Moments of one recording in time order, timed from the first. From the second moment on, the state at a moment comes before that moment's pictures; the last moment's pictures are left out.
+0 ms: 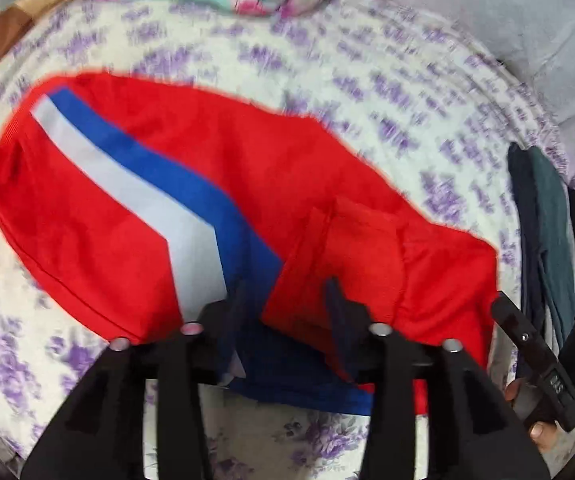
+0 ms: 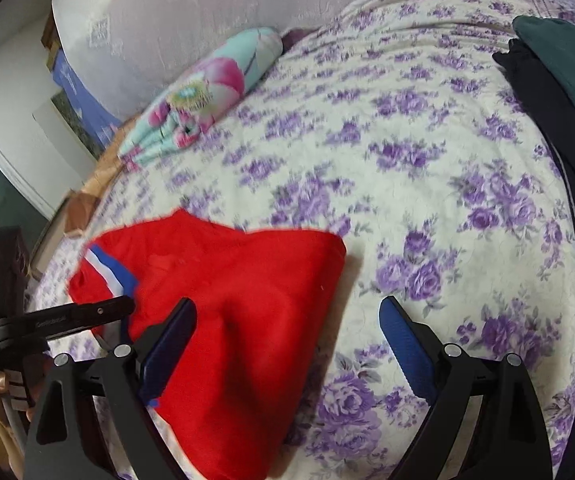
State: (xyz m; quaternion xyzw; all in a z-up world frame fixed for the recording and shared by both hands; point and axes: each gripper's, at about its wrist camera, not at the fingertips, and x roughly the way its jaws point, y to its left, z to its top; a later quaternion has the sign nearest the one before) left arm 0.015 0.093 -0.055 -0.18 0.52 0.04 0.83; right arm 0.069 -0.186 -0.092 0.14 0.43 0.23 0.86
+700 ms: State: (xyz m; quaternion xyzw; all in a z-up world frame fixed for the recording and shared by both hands) left arm 0.001 0.127 -0.022 -0.18 0.49 0.03 0.85; right arm 0.066 -0.175 -0.095 0.12 0.44 0.24 0.86
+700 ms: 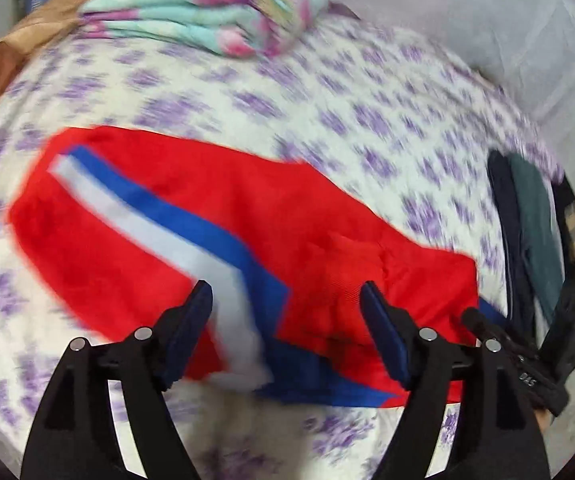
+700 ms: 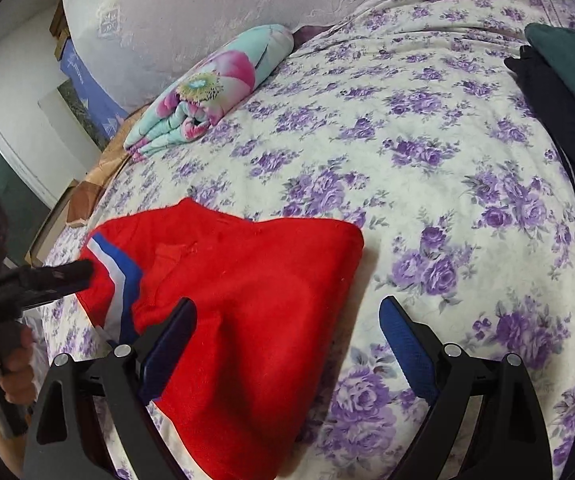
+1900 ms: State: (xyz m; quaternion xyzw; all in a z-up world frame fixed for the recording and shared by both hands) left arm -0.004 0.236 -0.029 -0.21 0.44 0.15 0.86; right arm 0.042 -0.151 -0.059 0.07 0.37 0.28 0.88
